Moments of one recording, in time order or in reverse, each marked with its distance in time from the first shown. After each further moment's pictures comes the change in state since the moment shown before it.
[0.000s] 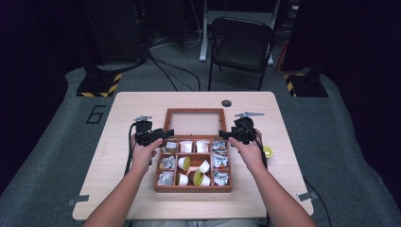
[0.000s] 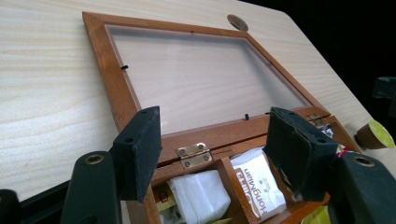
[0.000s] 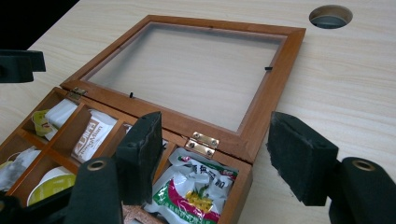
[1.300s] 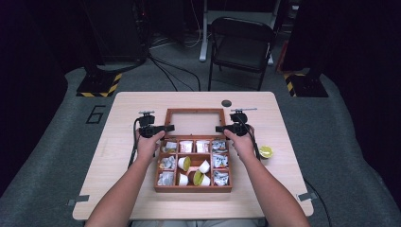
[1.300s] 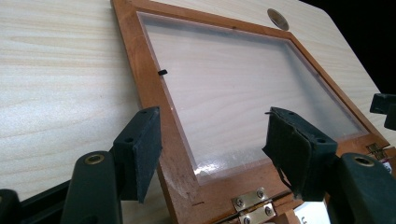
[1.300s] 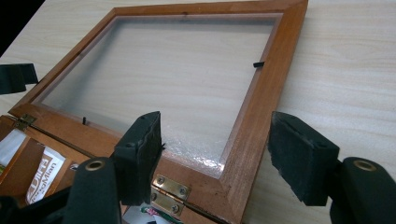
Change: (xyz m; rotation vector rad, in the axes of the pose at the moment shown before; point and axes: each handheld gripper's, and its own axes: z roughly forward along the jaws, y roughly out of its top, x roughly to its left) left arm 0.029 0.014 0.040 0.052 0.052 -0.084; right arm -0.028 0.010 0.059 0.078 0.013 0.127
